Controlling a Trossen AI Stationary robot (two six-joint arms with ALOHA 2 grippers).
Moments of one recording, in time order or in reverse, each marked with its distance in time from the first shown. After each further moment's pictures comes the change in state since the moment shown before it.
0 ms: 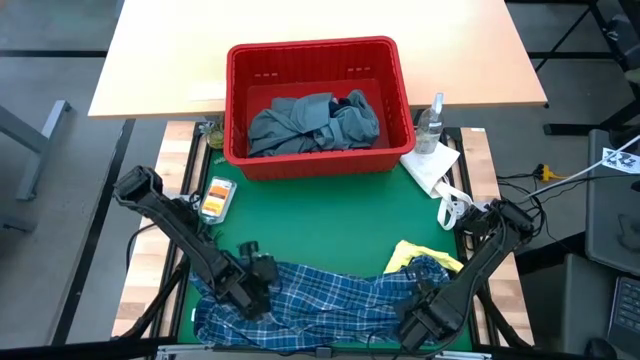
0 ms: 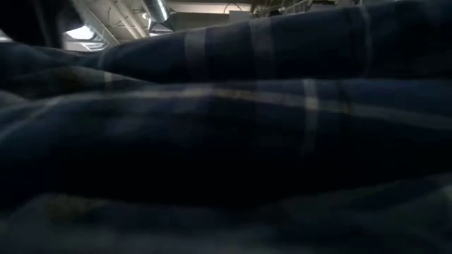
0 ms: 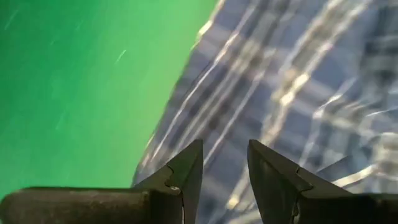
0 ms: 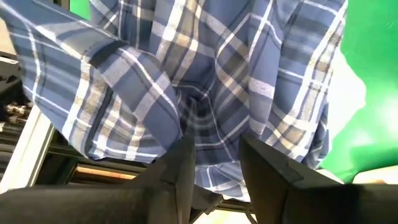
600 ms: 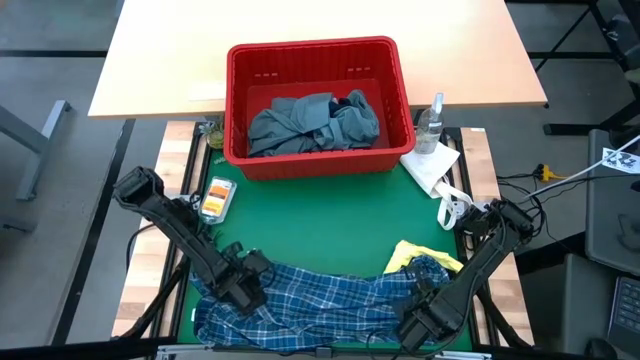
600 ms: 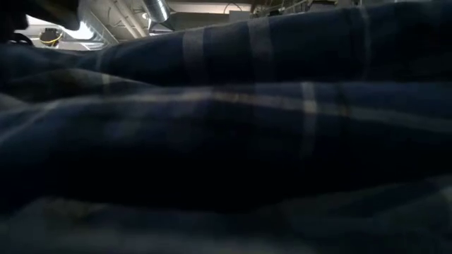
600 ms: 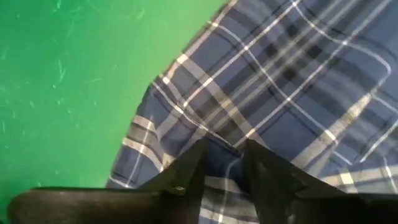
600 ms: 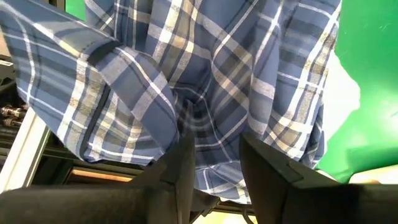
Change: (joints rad) left arm -0.016 0.006 -0.108 -0.048 0.133 -0.312; right arm 0.000 0.000 0.000 0.001 0.018 -0.002
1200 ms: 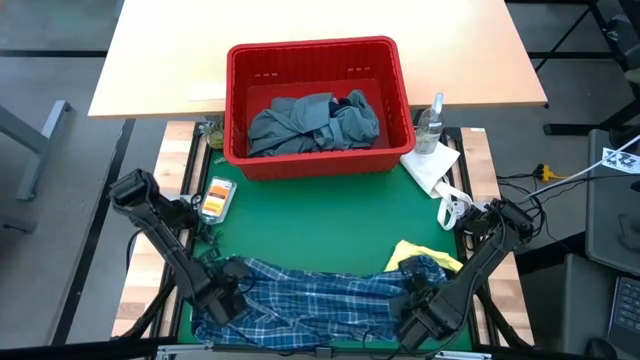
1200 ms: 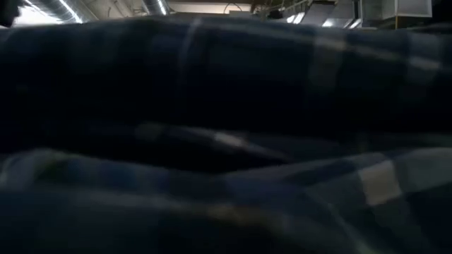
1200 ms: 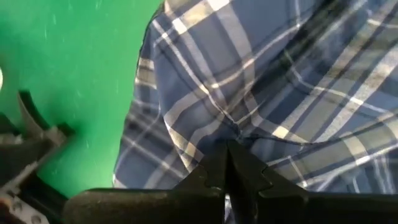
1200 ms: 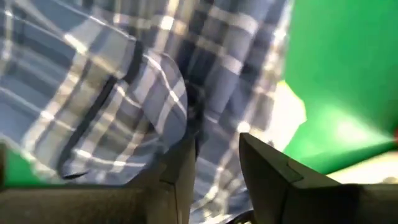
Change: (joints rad) left arm -0.156 0.000 0.000 -0.184 0.080 -0.211; right arm -0.001 0.000 0.000 0.000 0.175 -0.008
